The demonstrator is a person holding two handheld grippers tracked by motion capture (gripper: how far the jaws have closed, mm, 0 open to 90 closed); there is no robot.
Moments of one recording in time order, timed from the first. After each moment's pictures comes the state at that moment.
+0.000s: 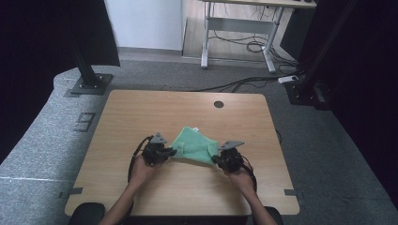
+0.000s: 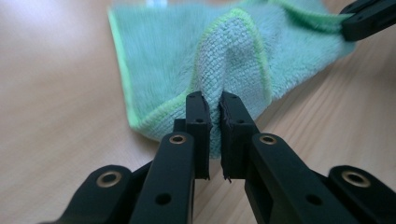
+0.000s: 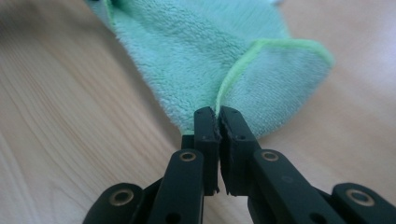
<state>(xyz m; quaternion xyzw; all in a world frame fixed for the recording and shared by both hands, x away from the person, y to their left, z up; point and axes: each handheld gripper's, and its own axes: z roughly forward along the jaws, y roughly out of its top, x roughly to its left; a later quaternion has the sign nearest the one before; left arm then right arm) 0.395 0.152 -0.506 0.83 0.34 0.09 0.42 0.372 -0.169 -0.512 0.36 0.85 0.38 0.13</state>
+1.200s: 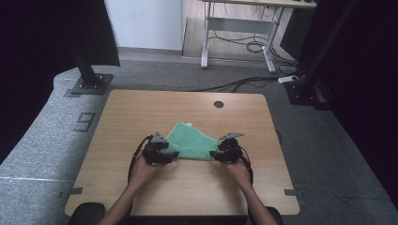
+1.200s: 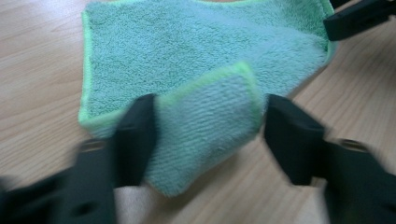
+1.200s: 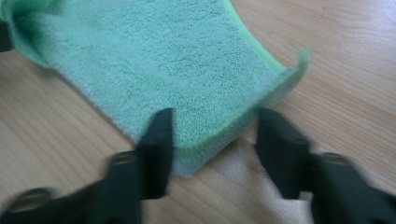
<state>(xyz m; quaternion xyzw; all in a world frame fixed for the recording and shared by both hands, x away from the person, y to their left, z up) 0.398 0.143 -0.522 0.83 0.37 0.11 0.40 0.411 -0.167 -0.526 0.44 0.81 0.37 0.12</state>
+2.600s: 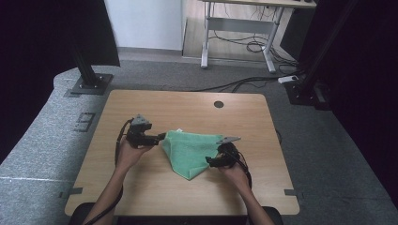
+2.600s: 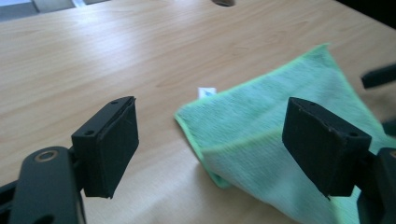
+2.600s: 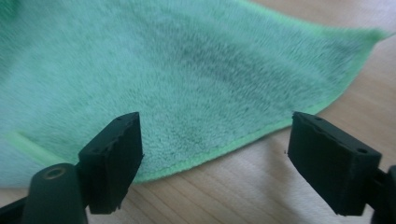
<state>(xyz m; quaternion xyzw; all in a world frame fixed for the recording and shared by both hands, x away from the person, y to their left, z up) 0.435 0.194 -0.478 0.79 0.41 0.16 0.43 0.395 -0.154 -0.534 0.43 0.83 0.34 0.13</state>
